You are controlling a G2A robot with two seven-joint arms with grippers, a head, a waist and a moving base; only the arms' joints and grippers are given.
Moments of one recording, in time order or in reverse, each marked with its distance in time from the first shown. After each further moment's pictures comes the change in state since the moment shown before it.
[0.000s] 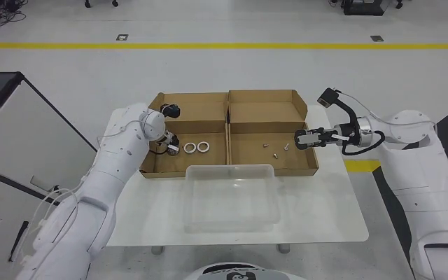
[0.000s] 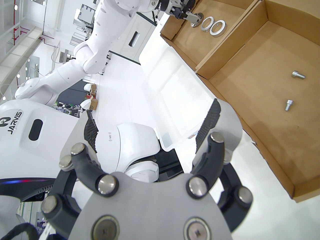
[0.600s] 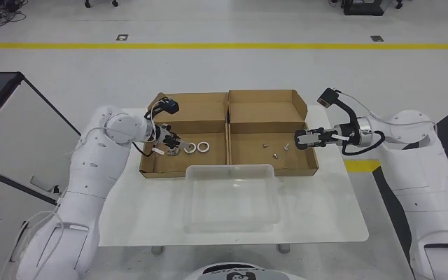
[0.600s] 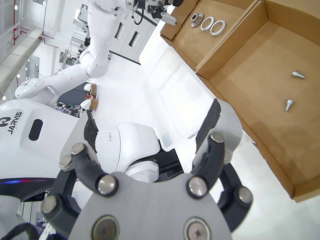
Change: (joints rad) left arm 0.216 0.114 -0.303 -0.365 -0.296 -0.380 -0.068; right arm 0.000 0.000 0.000 0.000 0.000 0.000 0.000
